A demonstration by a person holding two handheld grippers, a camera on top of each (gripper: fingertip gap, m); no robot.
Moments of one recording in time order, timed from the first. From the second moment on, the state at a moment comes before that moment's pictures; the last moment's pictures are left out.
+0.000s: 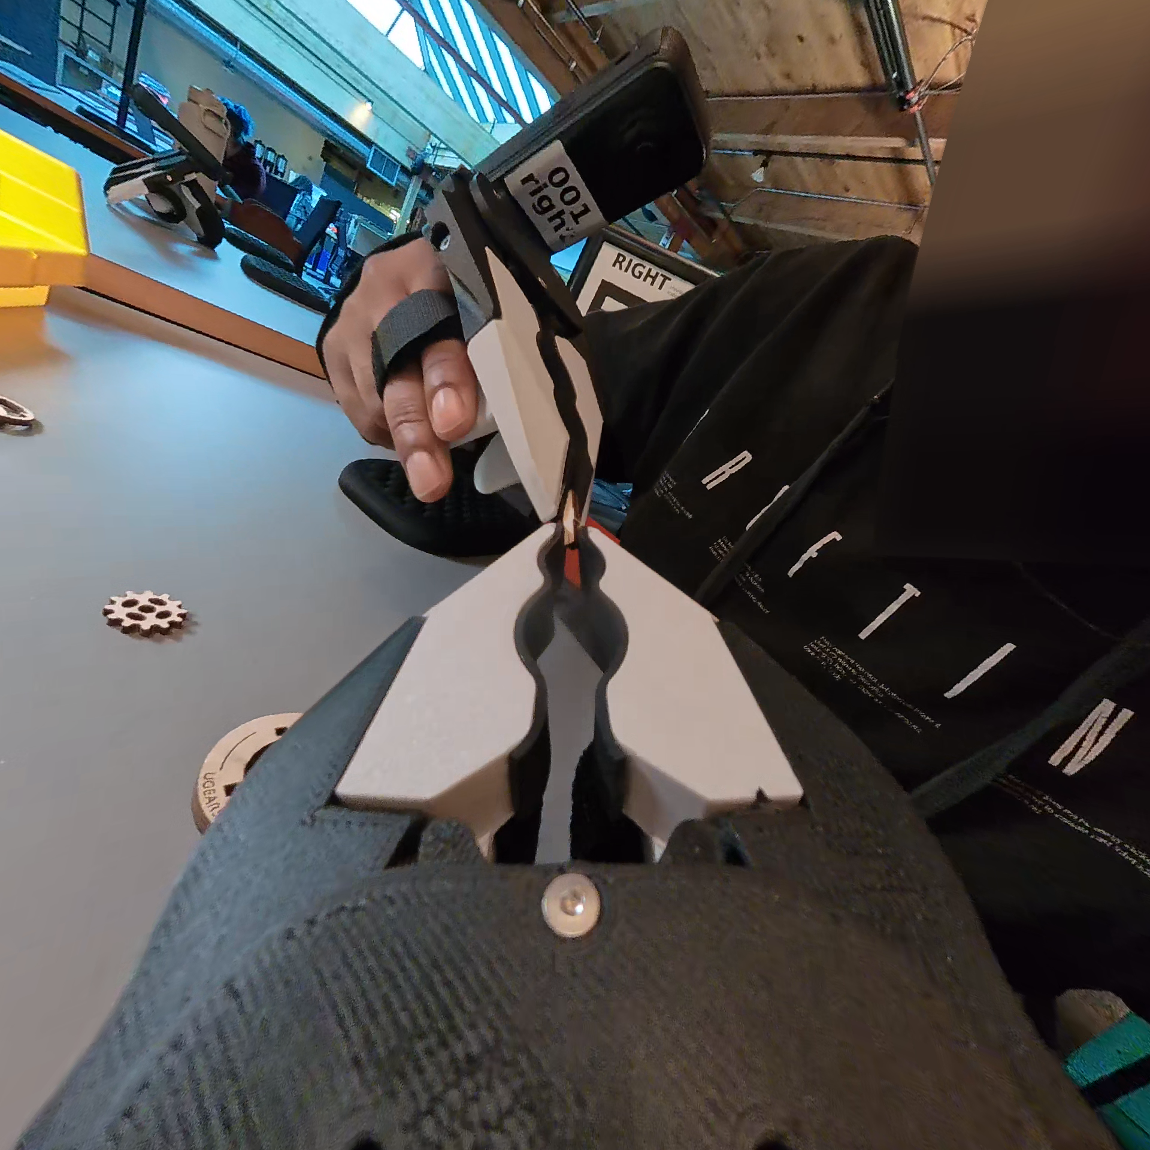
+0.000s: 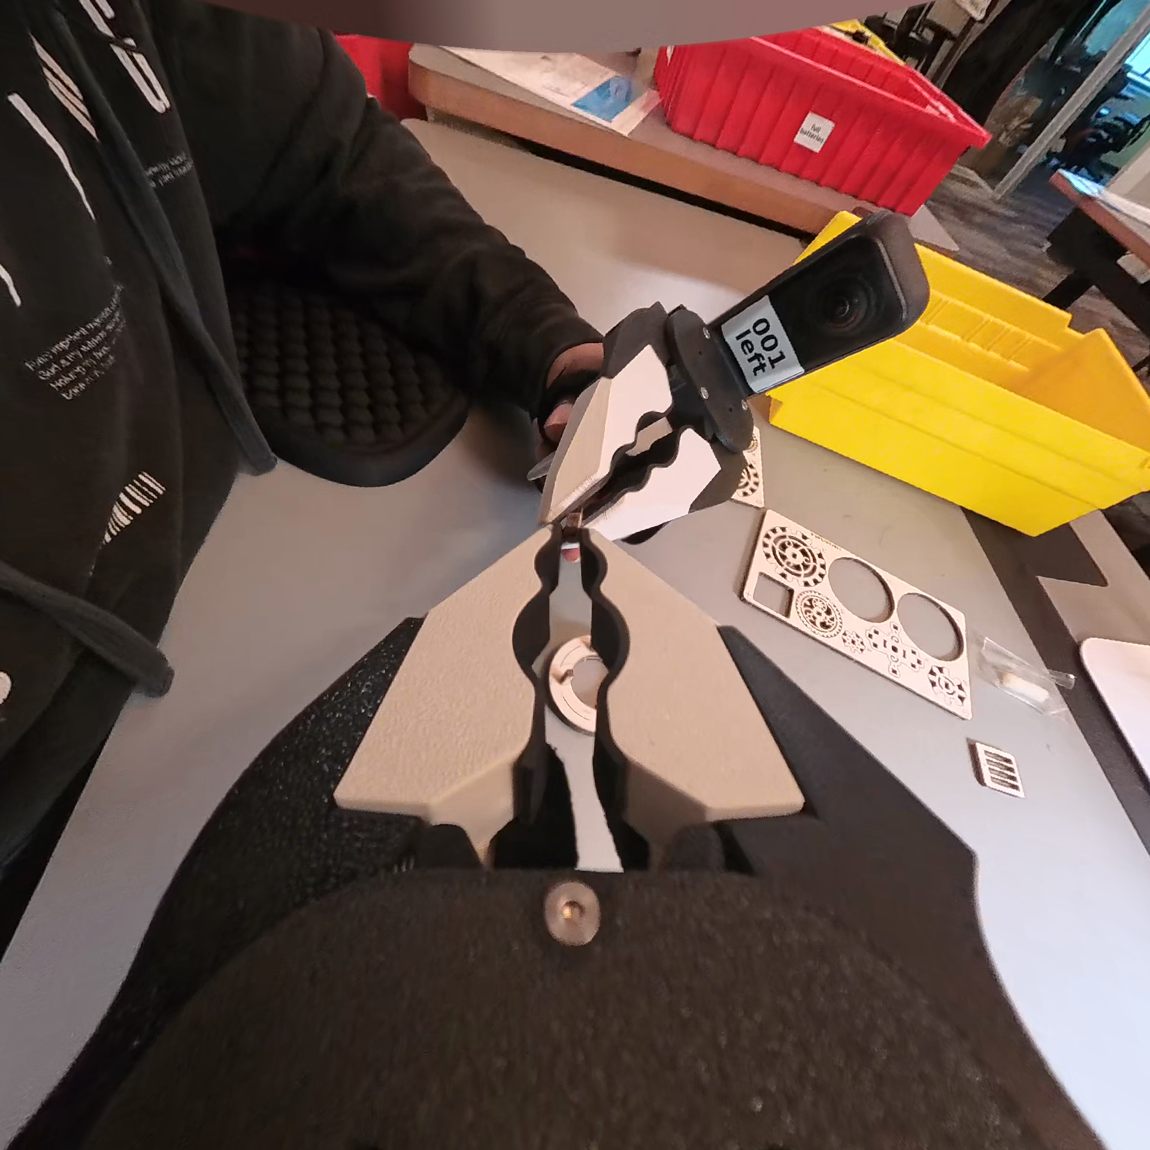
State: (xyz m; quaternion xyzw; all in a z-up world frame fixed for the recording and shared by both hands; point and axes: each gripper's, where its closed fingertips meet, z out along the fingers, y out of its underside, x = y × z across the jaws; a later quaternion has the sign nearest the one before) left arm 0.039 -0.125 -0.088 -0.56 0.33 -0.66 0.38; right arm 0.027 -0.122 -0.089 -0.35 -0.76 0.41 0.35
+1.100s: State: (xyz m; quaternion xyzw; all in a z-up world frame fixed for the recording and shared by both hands) left arm 0.036 -0.123 -0.082 -0.54 0.30 -0.69 0.37; right arm 0.022 -0.122 -0.078 -0.35 -0.77 0.38 0.38
